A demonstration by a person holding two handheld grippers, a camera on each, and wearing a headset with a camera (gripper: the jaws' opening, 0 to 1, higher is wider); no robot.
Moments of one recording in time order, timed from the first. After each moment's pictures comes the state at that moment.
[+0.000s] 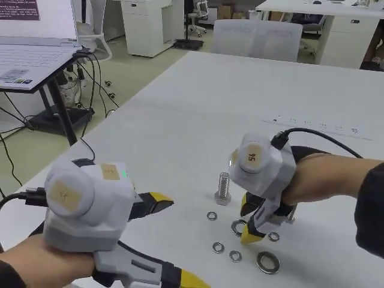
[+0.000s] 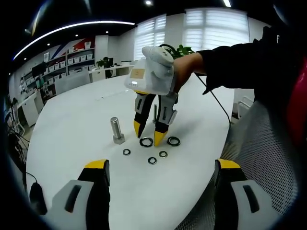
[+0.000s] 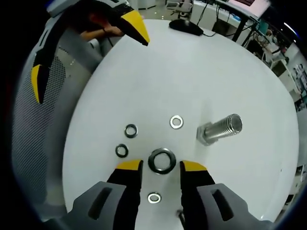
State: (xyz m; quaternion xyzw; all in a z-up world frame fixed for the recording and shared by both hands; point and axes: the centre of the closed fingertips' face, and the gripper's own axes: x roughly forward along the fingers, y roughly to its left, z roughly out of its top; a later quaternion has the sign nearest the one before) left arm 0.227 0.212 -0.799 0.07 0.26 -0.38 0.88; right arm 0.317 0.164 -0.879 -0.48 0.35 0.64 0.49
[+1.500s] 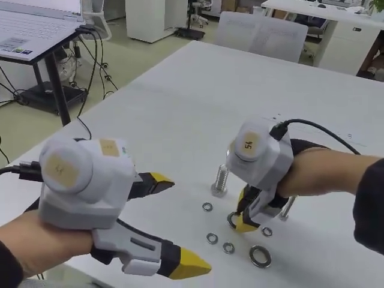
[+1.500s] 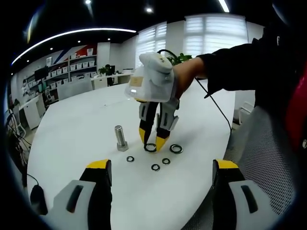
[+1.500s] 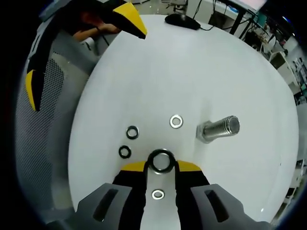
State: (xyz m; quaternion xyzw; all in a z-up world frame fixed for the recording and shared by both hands) left arm 0.232 0.217 -0.789 0.06 0.22 -0.38 0.90; right arm 0.316 0.164 -0.868 -0.49 0.38 0.61 0.49
